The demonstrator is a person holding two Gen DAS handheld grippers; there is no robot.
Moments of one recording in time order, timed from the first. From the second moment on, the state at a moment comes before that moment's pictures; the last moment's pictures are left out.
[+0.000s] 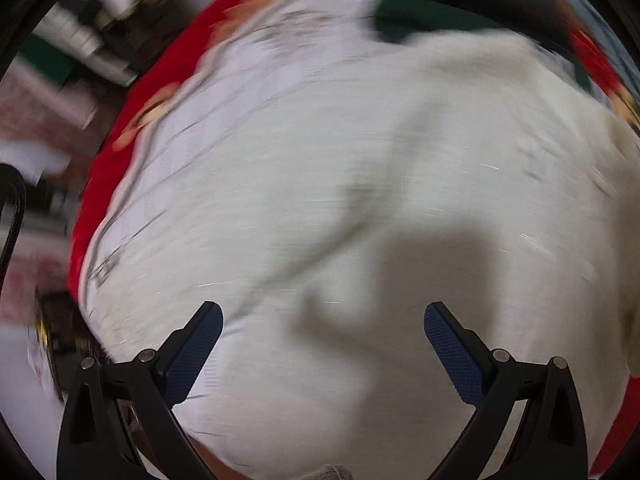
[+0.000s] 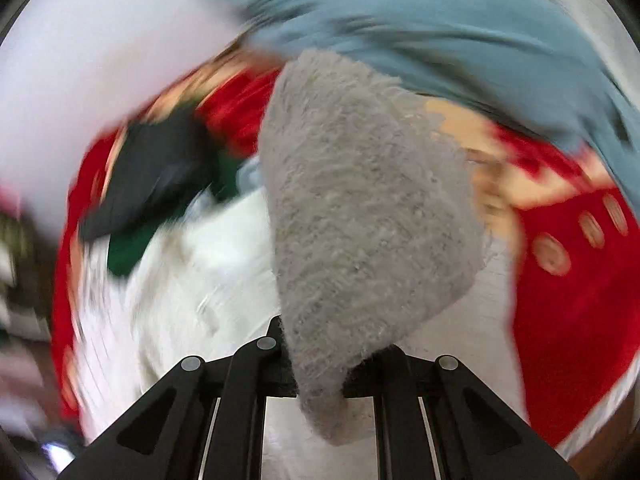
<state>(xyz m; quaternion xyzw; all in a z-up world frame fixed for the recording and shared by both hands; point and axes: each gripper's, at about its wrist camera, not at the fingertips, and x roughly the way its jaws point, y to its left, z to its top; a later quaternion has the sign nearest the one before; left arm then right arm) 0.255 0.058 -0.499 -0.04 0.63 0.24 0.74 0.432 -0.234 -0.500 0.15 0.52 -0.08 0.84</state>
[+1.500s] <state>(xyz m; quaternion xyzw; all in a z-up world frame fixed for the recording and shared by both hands) 0.194 0.371 -0.489 -0.28 0.44 0.36 0.78 0.467 -0.003 -0.667 0.20 0.71 0.12 0.67</state>
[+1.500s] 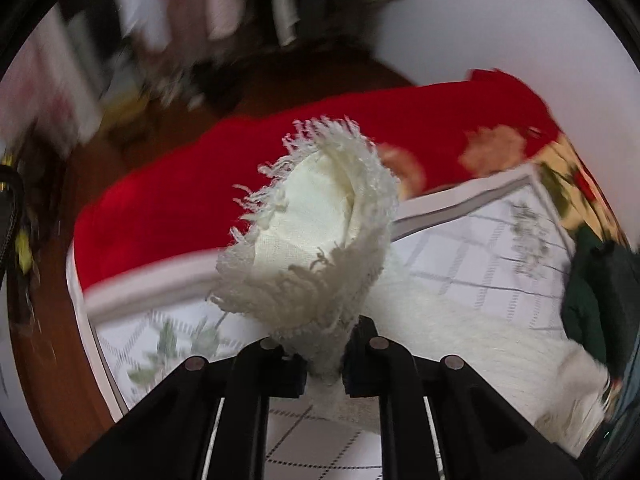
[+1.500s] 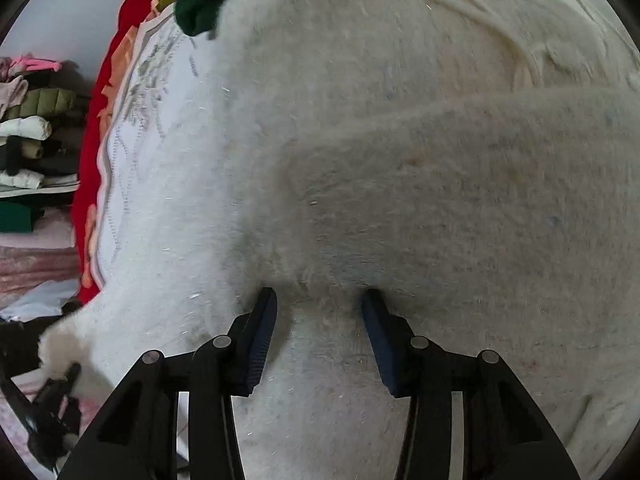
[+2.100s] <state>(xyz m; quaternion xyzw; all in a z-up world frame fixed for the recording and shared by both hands) 0.321 -0.119 -0.444 -0.05 0.52 -0.12 0.84 0.344 -0.344 -0.592 0.33 0.64 -0.08 0.69</state>
